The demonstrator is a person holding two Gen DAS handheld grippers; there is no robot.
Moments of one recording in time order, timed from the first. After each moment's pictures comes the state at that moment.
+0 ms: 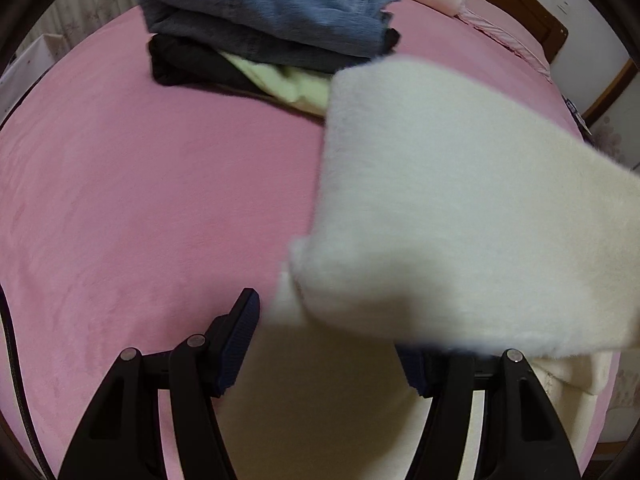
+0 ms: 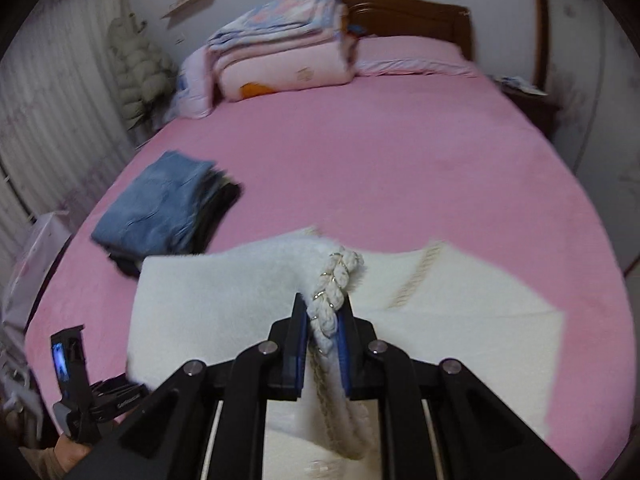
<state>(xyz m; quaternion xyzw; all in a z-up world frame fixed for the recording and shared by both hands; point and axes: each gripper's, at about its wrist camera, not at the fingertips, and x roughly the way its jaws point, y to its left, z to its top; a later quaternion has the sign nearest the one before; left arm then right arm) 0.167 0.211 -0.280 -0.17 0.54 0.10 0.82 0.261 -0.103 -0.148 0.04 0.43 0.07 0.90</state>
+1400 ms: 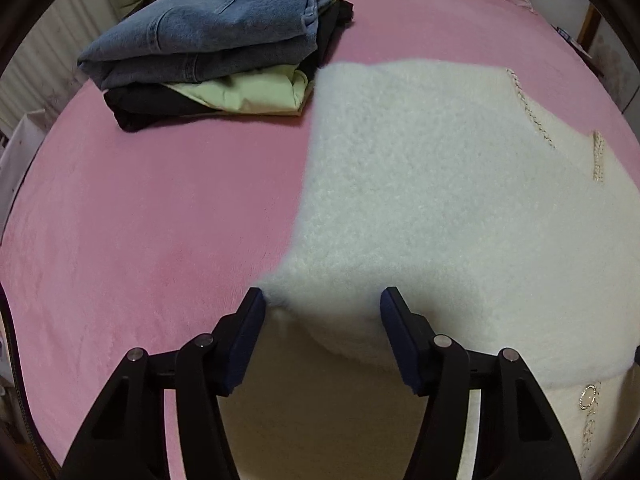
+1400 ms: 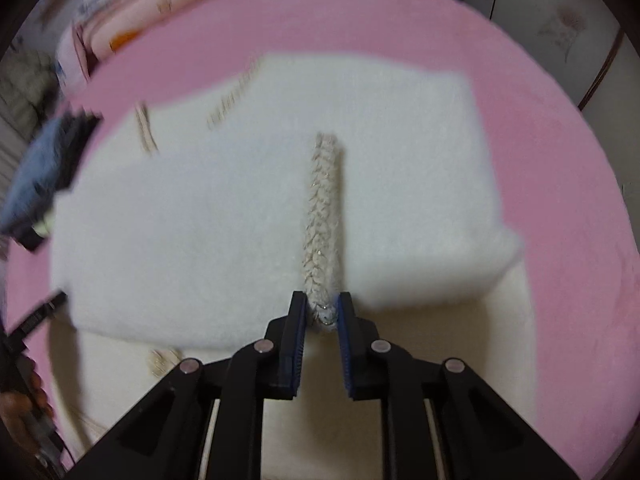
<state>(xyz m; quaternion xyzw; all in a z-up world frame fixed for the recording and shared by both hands) 0.196 0.166 -0.282 -0.03 0.57 0.11 0.81 0.191 -0.185 -0.292 0.10 0.60 -0.05 0.80</state>
